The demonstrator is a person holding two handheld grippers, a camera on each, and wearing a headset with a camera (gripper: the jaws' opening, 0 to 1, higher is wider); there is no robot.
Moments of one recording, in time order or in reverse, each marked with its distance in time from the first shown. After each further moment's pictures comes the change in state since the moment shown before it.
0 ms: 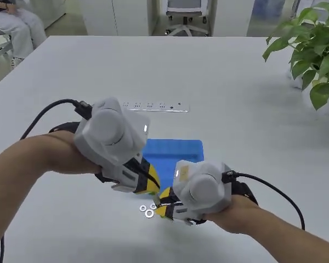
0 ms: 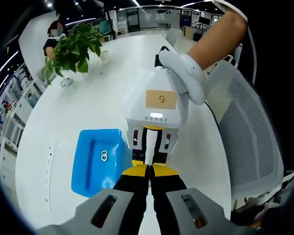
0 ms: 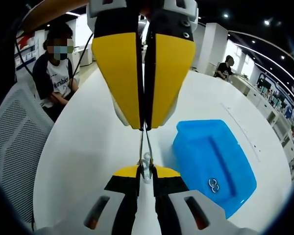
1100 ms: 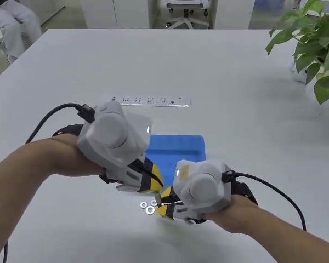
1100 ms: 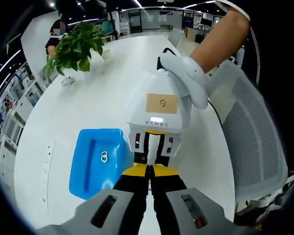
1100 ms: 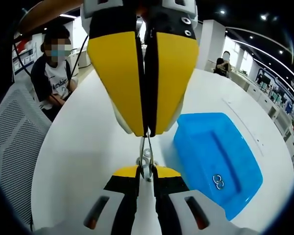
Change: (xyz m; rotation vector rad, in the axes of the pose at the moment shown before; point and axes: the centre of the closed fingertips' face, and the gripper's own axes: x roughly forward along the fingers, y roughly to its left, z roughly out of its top) left arm 0.012 0.004 0.000 -0.014 -0.022 0.011; right arm 0.006 -0.002 -0.009 0.031 0.002 0.002
